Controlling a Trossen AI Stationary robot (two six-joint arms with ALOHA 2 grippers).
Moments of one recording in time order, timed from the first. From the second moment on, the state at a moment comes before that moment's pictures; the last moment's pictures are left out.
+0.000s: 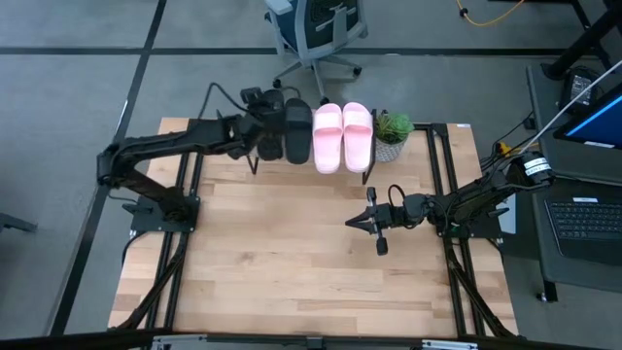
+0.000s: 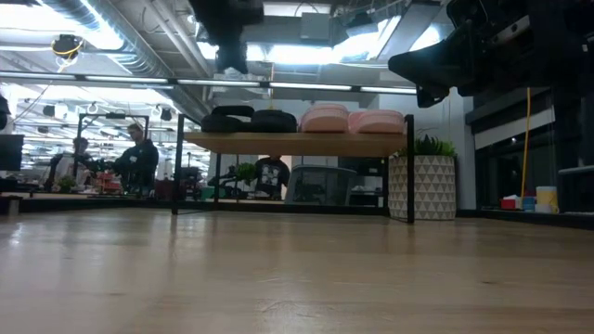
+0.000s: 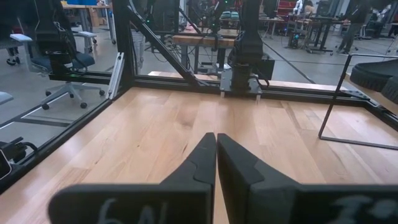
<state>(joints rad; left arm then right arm) 0.32 1.39 1.28 -0.51 -0.85 0.60 0.22 1.34 0.30 0.98 0.08 -0.03</state>
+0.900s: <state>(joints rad) 0.66 1.36 1.30 -0.52 -0.30 0.63 0.22 1.34 0.30 0.99 0.08 -0.03</state>
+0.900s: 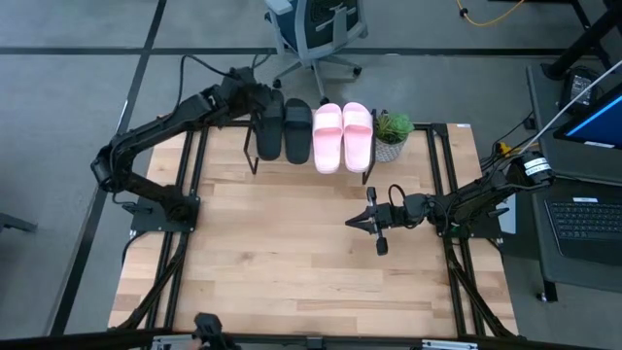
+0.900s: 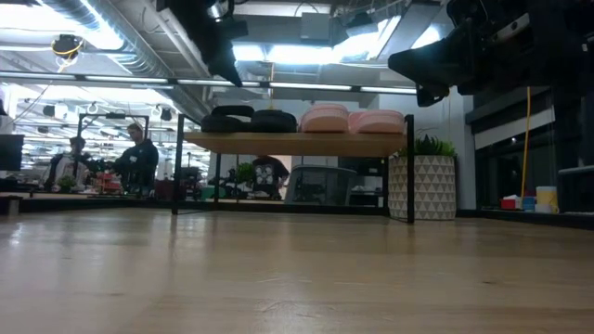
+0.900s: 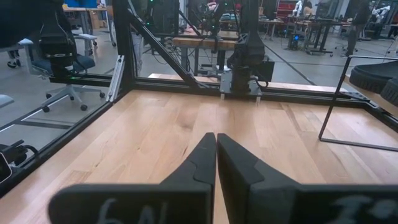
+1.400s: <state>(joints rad) 0.80 1.43 1.30 -0.55 -0.10 0.53 0.22 1.34 0.30 0.99 0.08 -0.03</state>
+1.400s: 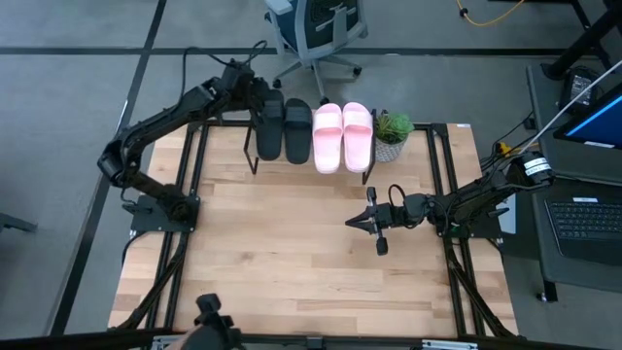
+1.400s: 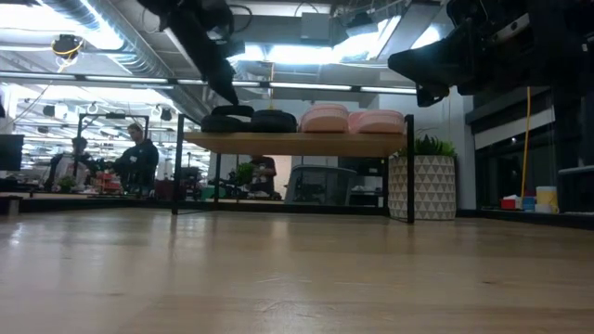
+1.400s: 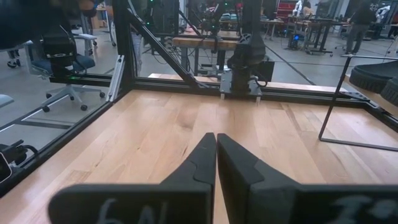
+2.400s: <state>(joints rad) 0.75 1.50 1.33 -0.43 -0.13 0.58 0.22 1.34 0.30 0.98 0.09 -0.03</state>
